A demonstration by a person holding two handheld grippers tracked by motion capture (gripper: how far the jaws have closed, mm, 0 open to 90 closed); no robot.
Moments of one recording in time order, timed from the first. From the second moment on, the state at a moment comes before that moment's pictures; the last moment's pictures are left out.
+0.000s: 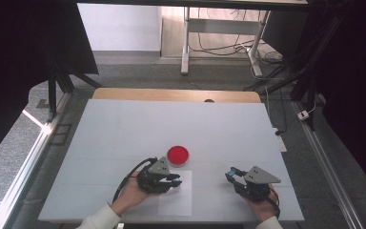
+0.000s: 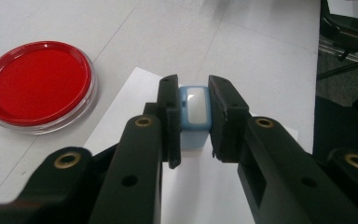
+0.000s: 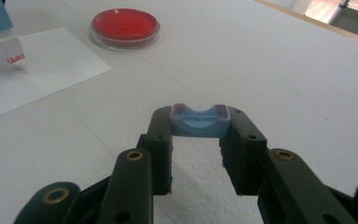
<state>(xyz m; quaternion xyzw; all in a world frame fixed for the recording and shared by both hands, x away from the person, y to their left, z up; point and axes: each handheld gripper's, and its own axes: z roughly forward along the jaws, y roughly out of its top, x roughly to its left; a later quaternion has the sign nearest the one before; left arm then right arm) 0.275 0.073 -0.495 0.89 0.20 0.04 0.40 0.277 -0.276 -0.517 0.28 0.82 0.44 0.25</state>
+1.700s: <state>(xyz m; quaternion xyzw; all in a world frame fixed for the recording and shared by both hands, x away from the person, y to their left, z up) 0.274 0.068 -0.504 0.90 0.20 0.05 0.38 0.277 -0.276 -0.518 0.28 0.82 0.44 0.24</state>
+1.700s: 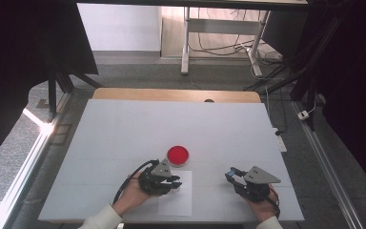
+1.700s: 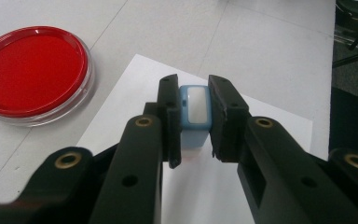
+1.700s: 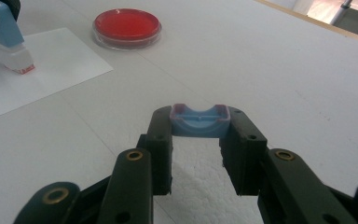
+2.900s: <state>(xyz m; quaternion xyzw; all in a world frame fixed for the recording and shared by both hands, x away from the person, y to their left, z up) 0.267 0.063 -0.507 0.91 0.19 0.08 0.36 0.277 -0.276 -0.518 0.28 0.82 0.44 0.24</state>
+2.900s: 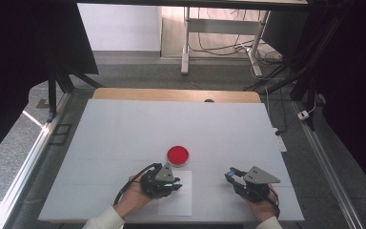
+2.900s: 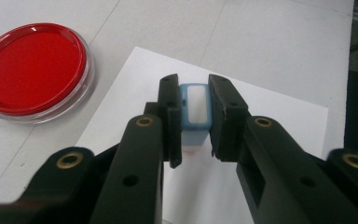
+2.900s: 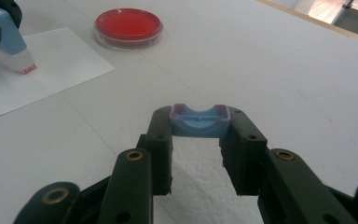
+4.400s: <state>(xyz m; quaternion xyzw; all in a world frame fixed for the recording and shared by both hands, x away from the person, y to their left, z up) 0.267 0.064 -0.509 0.91 0.19 0.08 0.37 0.276 -0.275 -0.518 0.28 0.82 0.44 0.24</state>
